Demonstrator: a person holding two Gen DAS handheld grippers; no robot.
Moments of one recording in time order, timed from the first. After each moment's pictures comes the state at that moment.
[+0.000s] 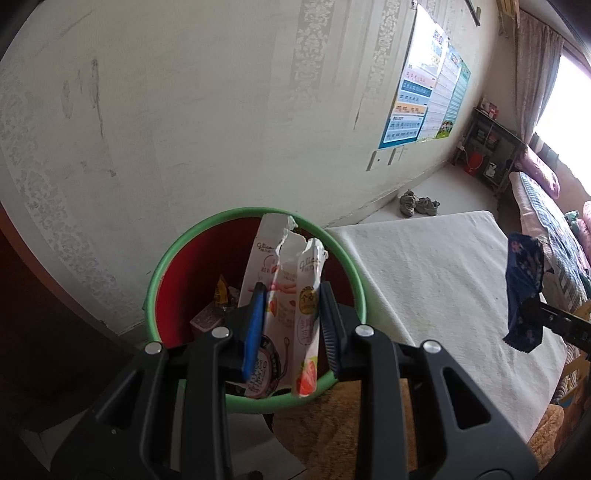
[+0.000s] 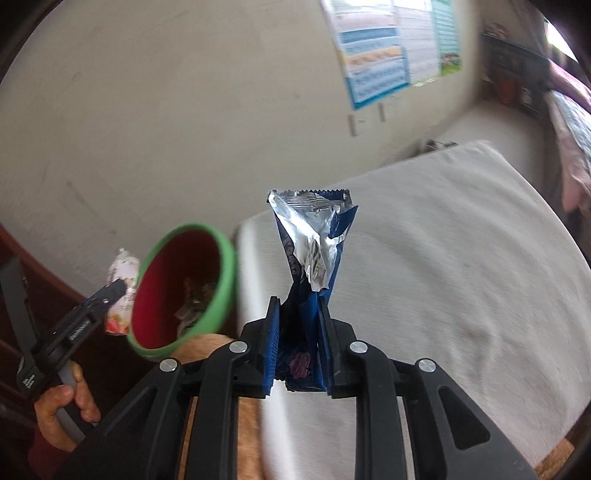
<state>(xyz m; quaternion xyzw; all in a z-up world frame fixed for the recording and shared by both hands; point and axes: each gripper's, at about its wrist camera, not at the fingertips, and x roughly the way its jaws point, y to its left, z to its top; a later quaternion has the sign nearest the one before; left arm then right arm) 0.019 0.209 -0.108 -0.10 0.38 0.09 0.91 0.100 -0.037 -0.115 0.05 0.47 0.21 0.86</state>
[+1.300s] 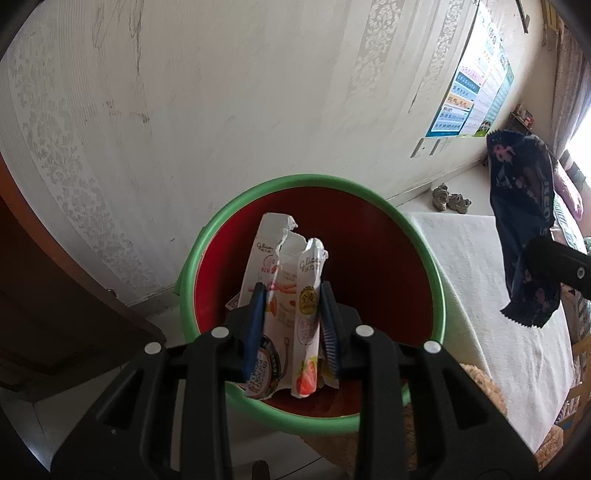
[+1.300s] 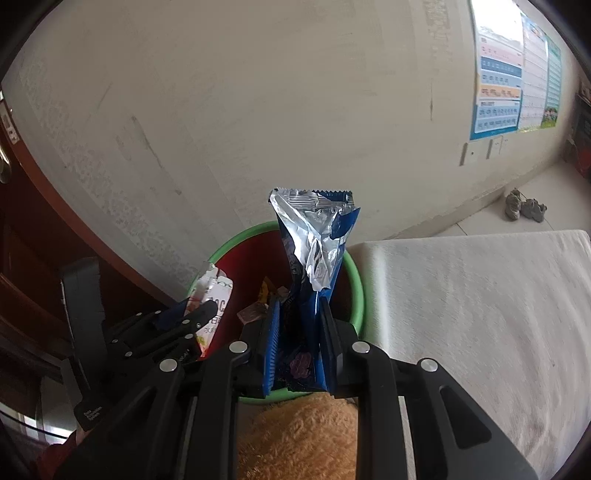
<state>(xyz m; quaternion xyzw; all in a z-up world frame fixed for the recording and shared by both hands) 0.036 0.274 -0.156 -0.14 0.43 0.13 0.88 0.129 0.123 -0.109 -0.04 0.46 0.34 0.82</state>
